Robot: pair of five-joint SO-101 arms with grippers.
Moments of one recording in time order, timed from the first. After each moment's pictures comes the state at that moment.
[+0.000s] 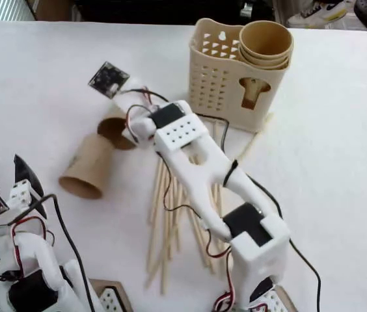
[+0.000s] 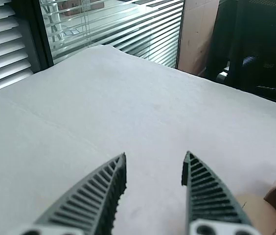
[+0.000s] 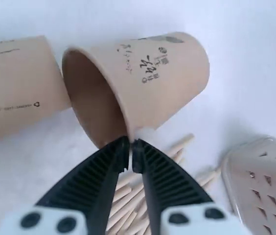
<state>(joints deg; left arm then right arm) -37.2 -103.4 72.5 58.2 2.0 -36.0 15.4 -6.5 55.4 25.4</state>
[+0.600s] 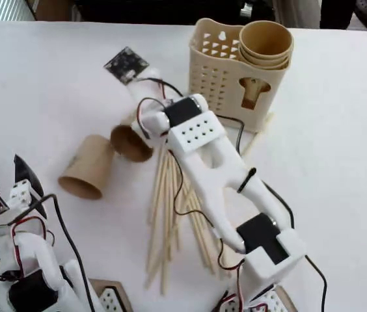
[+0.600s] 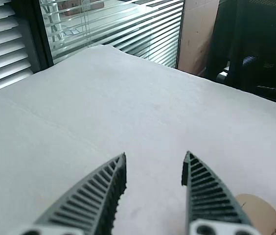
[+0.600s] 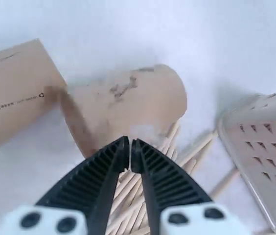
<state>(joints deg) -37.2 -103.4 72.5 58.2 2.0 -33.9 7.6 -6.5 64.5 15.2</state>
